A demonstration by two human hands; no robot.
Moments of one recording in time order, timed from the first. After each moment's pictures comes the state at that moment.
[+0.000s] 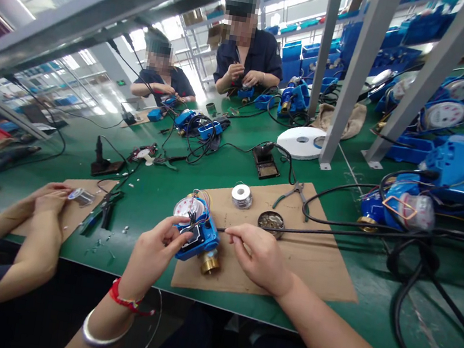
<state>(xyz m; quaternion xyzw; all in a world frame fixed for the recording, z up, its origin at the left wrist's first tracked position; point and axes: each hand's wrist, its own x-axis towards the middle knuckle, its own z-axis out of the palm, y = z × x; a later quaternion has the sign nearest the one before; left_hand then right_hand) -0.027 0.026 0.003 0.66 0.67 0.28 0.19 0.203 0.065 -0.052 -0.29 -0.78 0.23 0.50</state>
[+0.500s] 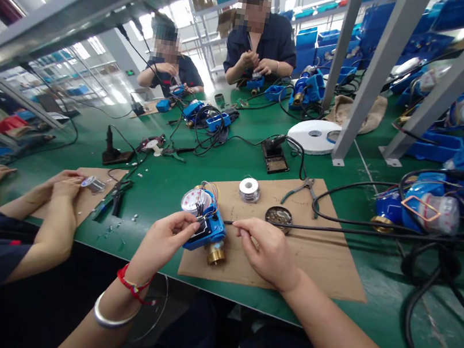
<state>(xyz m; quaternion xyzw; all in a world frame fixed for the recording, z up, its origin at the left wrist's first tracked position) -0.028 0.029 0.004 0.62 0.67 0.28 0.30 0.202 0.064 -0.050 -0.29 -0.78 0.22 0.50</state>
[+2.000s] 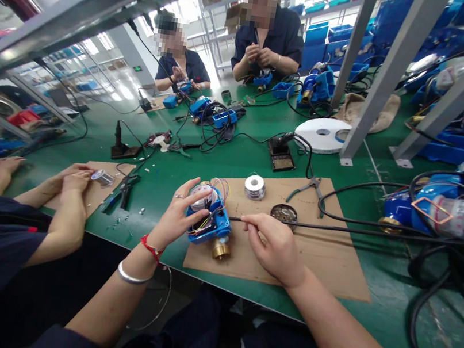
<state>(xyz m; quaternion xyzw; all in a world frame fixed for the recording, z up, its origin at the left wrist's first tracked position) -0.064 0.069 -0.024 0.76 0.59 0.27 0.09 0.204 0.065 -0.052 -0.31 -0.78 0.22 0.50</state>
